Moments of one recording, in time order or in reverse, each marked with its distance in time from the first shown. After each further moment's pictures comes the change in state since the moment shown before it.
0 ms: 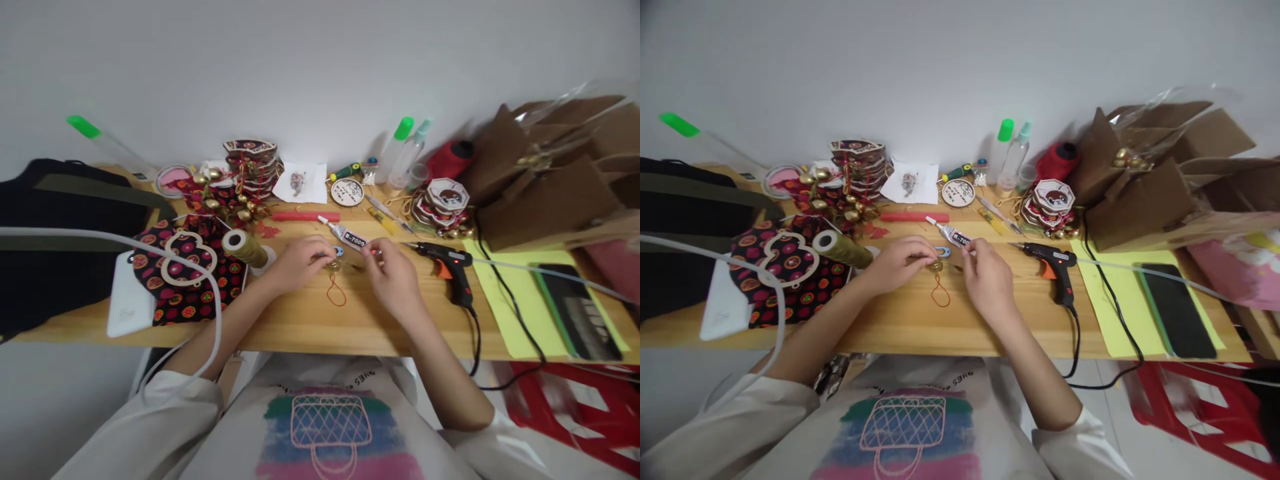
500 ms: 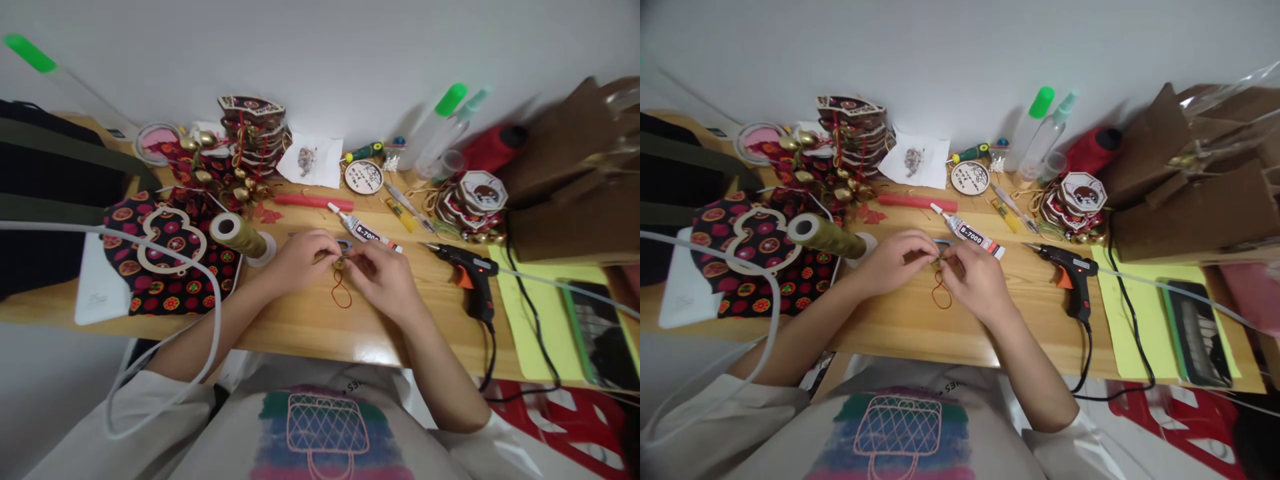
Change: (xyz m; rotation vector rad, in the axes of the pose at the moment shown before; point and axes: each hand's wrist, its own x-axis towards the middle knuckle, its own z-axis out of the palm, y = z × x) left_hand -0.008 -0.003 0.006 -0.055 0.033 -0.113; right_hand 0.012 0.005 0.017 -0.172 -0.176 -0.472
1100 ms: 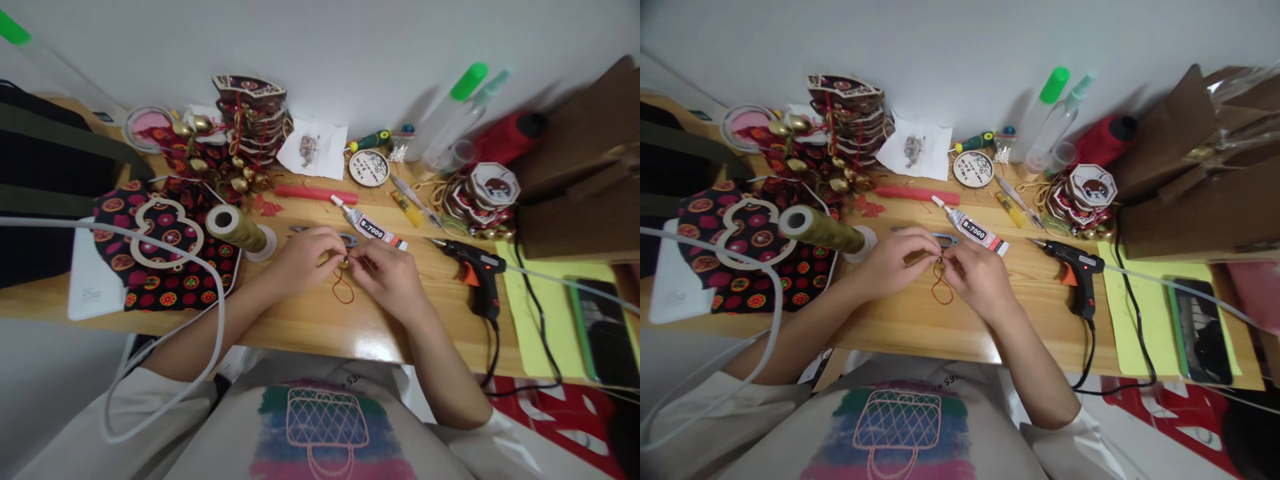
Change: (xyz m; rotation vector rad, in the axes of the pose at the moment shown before) left_hand -0.006 0.003 0.004 0.006 0.024 0.065; right_hand -0.001 0.001 0.000 -0.020 -0.068 -0.040
